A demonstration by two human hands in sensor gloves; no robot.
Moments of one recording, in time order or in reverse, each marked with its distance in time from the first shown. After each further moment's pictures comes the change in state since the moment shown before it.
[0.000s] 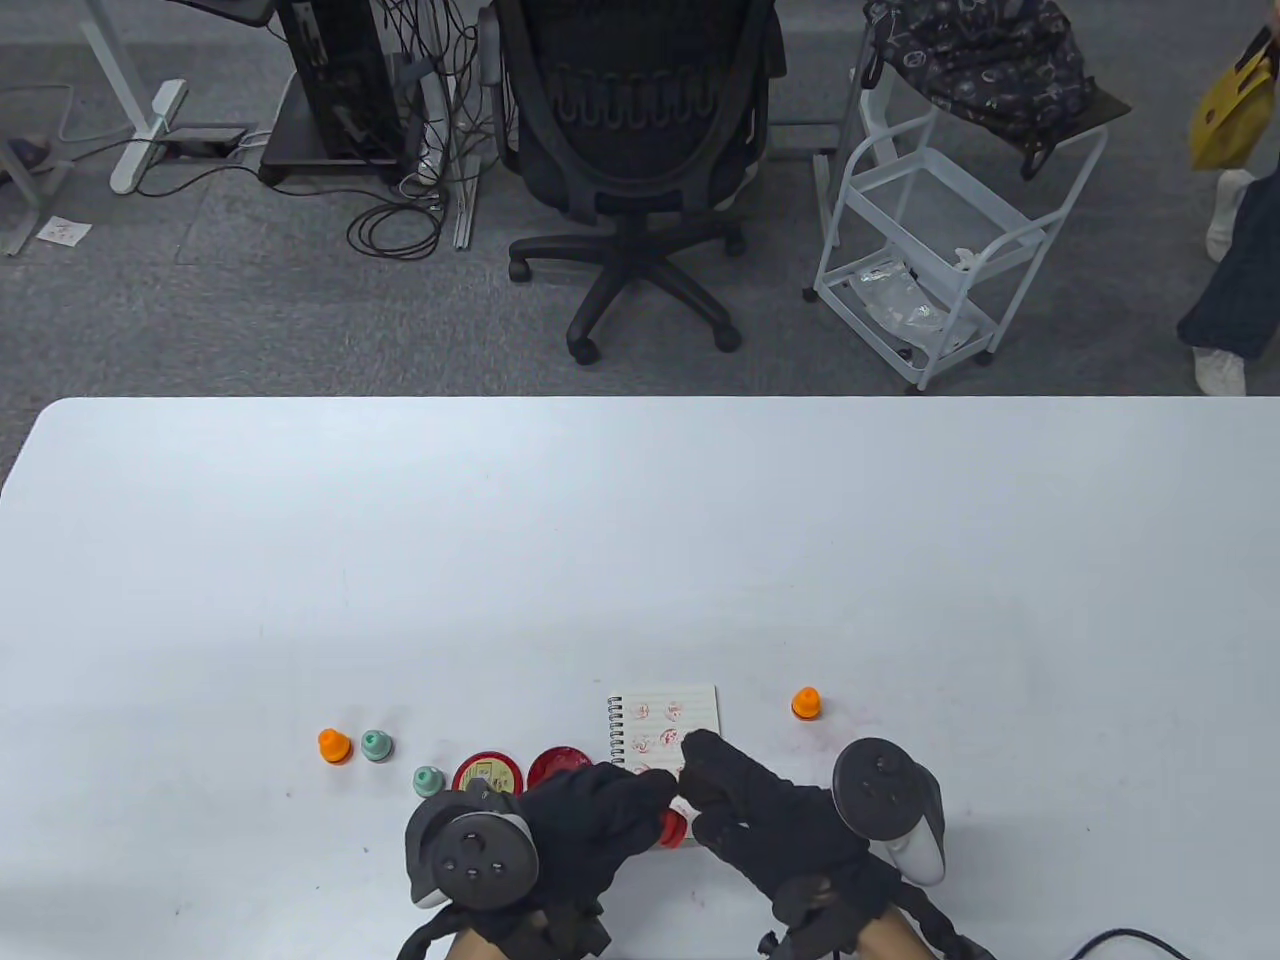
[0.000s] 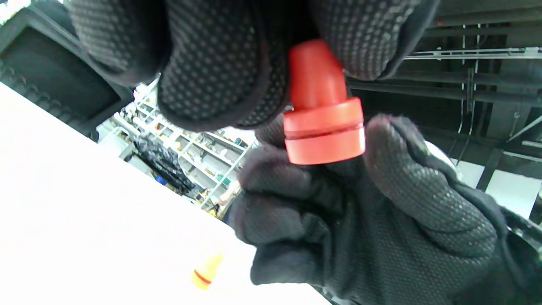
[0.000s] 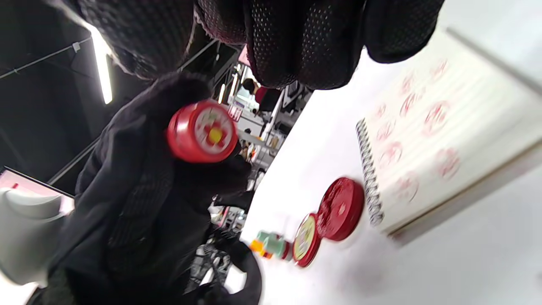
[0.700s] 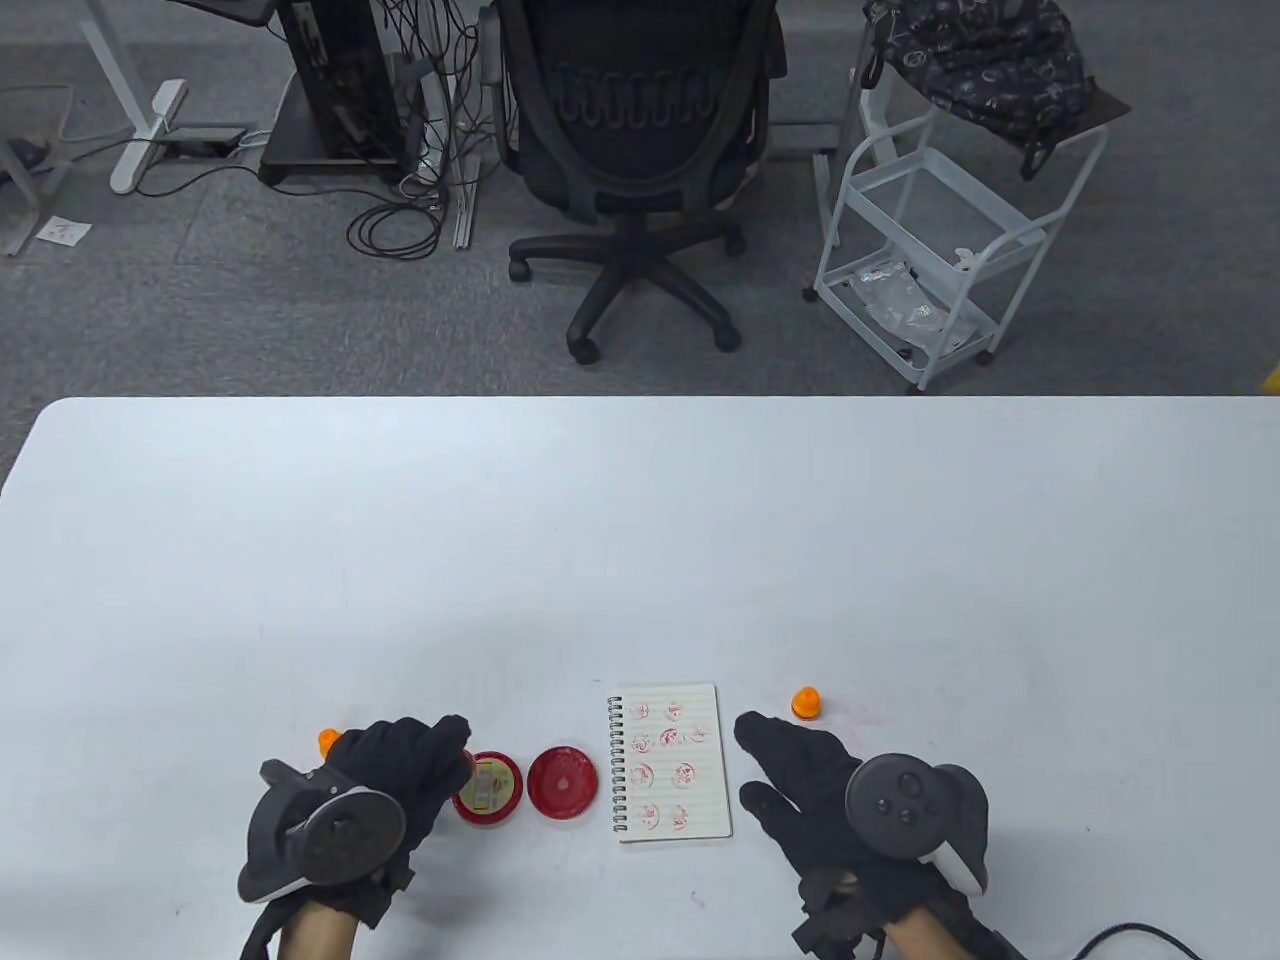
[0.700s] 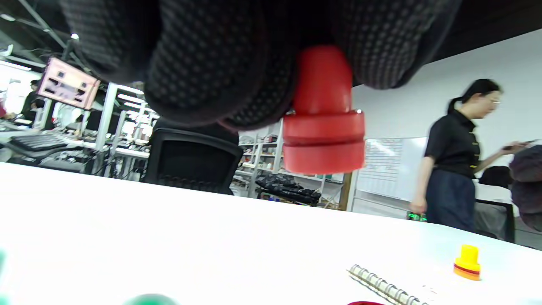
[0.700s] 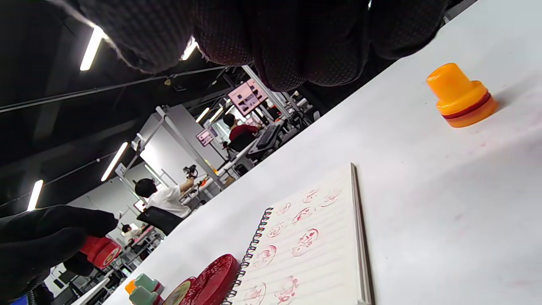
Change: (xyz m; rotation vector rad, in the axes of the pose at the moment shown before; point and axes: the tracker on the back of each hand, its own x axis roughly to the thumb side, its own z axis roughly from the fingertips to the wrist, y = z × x) left_hand -0.068 0.094 0.046 -0.054 0.225 -0.530; right_hand 0.002 -0.027 0.009 -0.177 0.028 0.419
